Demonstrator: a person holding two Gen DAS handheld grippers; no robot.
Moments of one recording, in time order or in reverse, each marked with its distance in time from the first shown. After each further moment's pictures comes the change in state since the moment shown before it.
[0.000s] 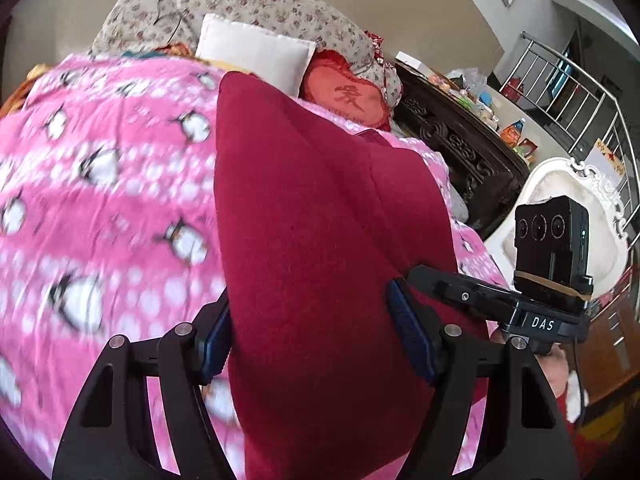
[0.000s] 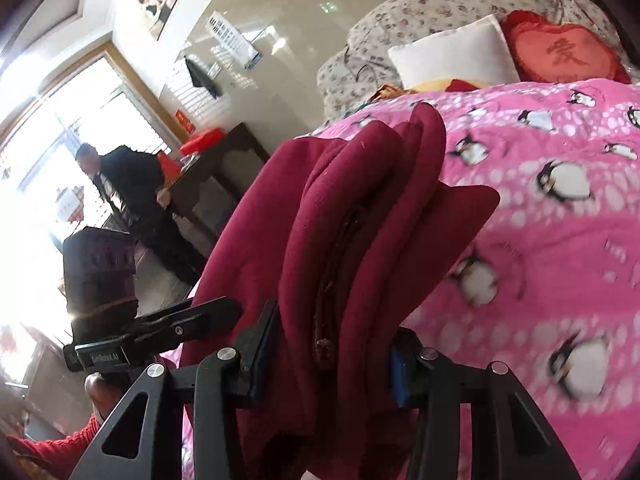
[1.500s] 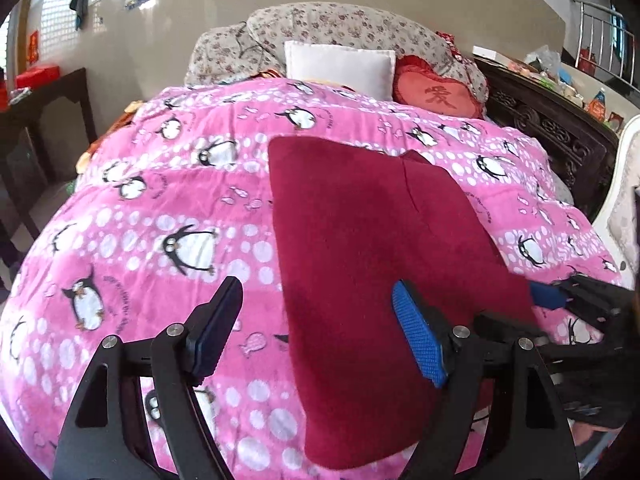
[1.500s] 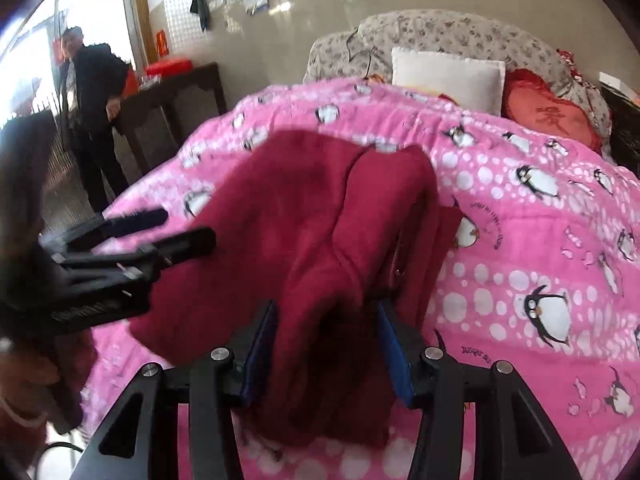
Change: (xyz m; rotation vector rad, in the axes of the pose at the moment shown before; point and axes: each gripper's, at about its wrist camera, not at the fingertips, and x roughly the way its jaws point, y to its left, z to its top) left arm -0.005 -0.014 -0.057 0.087 -0.121 0.482; right arm 0.012 0.051 -0.067 -0.281 0.054 -0.357
